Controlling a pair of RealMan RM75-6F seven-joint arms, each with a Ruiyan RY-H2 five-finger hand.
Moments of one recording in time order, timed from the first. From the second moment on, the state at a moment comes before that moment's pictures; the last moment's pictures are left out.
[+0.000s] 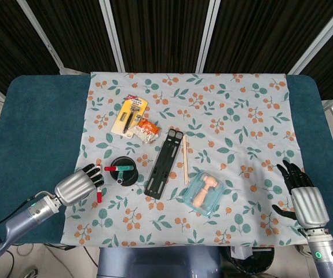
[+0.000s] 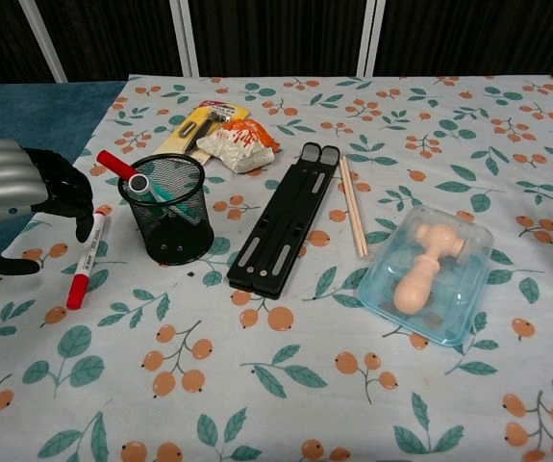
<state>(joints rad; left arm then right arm) -0.60 -1.36 0.09 -1.23 1.92 1.13 0.13 0.14 -1.20 0.05 -1.57 -1.56 1.46 -0.01</state>
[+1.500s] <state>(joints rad) -0.66 -1.47 0.15 -1.10 1.88 1.09 0.19 0.13 -1.20 0.05 -1.59 -1.55 1.45 -0.01</state>
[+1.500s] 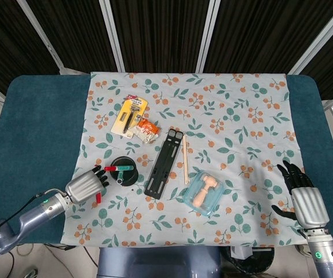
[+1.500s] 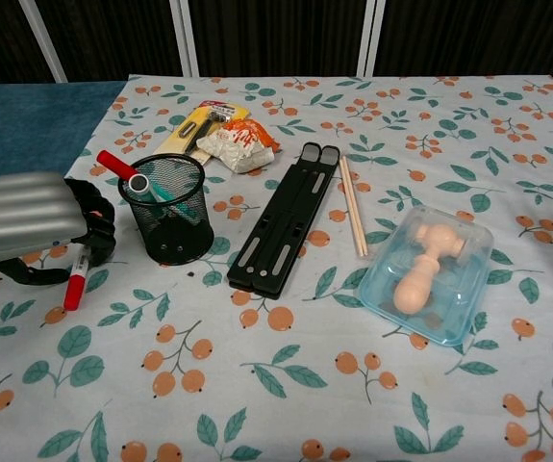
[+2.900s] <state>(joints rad) -0.59 -1.25 0.08 -1.42 1.81 1.48 -0.21 0.13 -1.19 0.04 -1.60 -1.55 1.45 0.01</state>
